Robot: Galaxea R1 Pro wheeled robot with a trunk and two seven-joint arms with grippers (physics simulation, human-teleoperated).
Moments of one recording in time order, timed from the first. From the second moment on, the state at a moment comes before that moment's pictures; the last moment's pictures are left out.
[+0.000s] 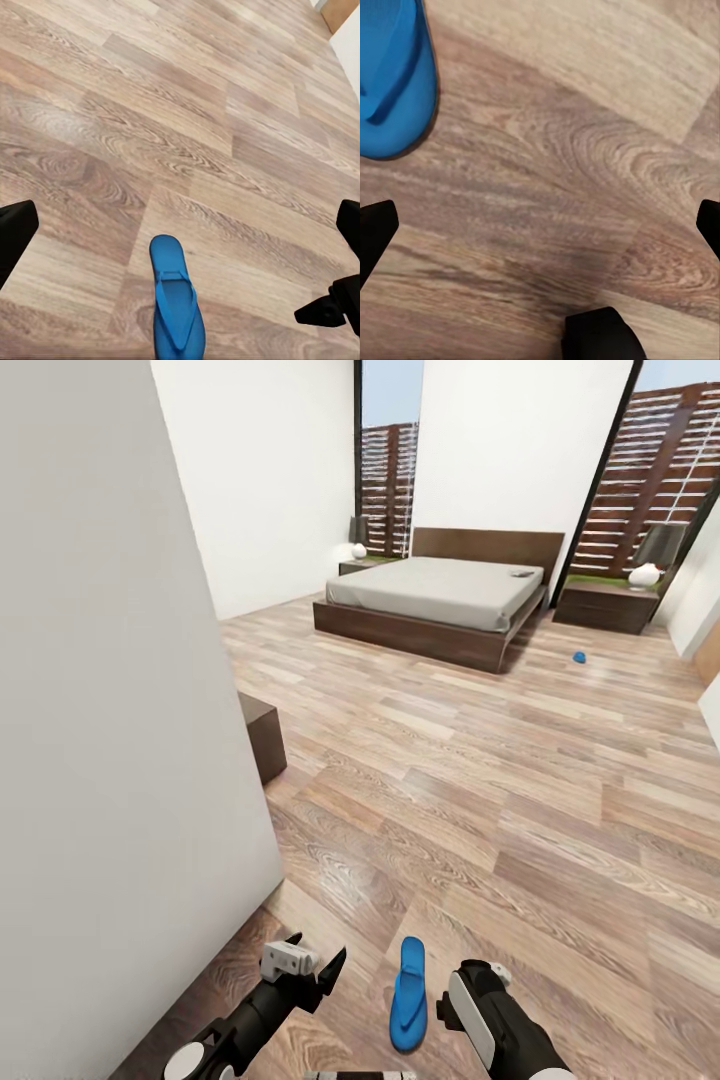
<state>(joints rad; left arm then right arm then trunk) -0.01 -0.13 -0.06 -1.39 0.07 0.14 -0.45 -0.45 0.12 0.07 -0.71 -0.28 0.77 -0.49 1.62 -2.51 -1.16</state>
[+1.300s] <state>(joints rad) -0.01 -0.12 -0.02 -1.40 0.07 0.14 -0.45 -0.45 0.12 0.07 -0.71 -0.28 0.77 -0.49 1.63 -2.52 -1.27</state>
